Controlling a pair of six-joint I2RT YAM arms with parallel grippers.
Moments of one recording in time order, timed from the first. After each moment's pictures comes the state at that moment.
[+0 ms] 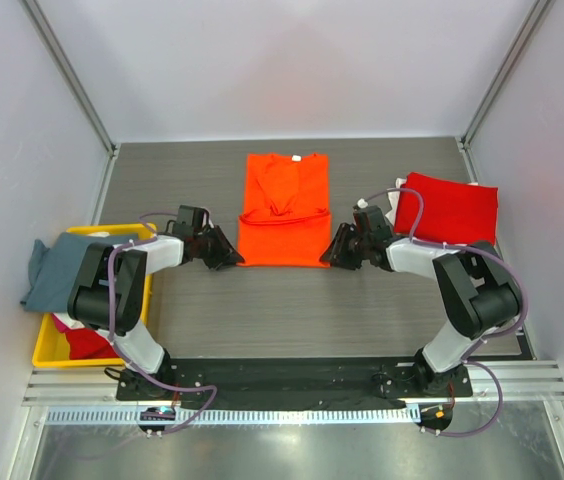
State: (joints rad) left arm -0.22 1.68 0.80 -0.09 0.40 -0.79; right arm 0.39 1.65 0.77 0.02 -0.26 0.75
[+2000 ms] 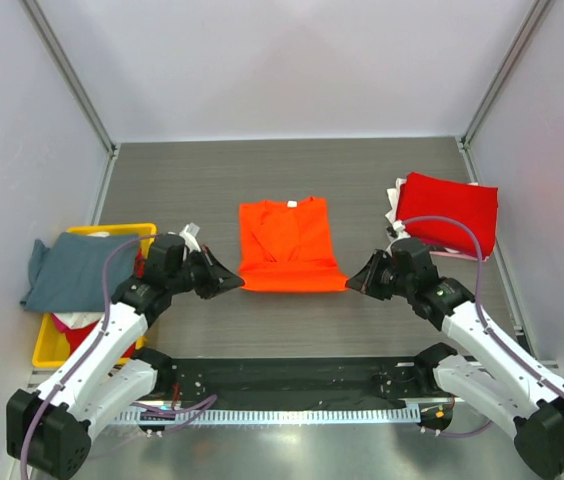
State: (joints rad) left arm -0.37 0.85 0.58 -0.39 0.43 -0.95; right arm 0.45 0.82 0.53 -0.41 -0.19 0.79
